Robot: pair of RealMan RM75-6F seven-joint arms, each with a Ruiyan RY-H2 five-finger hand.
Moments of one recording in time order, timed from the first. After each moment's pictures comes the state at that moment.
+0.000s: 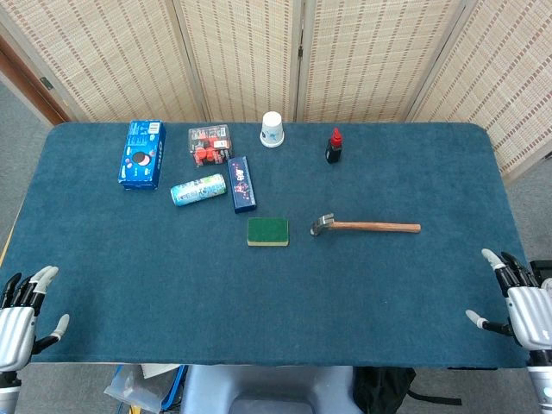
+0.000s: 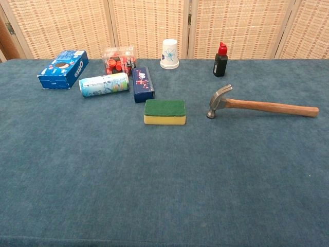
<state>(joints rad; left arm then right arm) -0.02 -1.18 -0.03 -1.61 1.54 1.57 0.04 0.04 -1.12 0.03 -1.49 -1.53 1.49 0.23</state>
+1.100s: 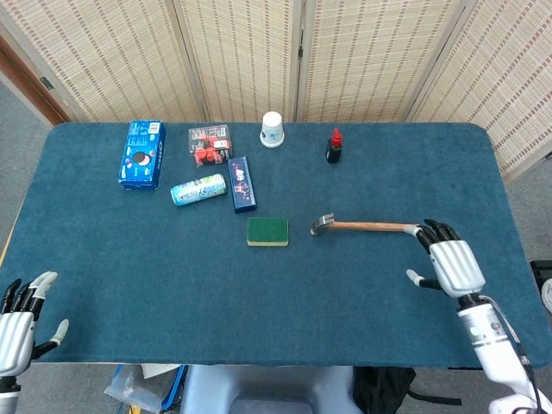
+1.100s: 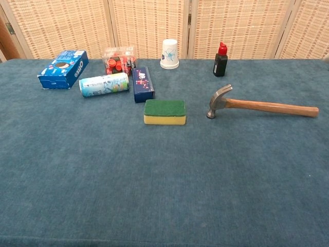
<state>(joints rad) -0.01 -1.18 -0.01 -1.59 1.54 1.58 0.02 0.32 -1.21 0.16 -1.62 -1.41 1.17 -0.09</state>
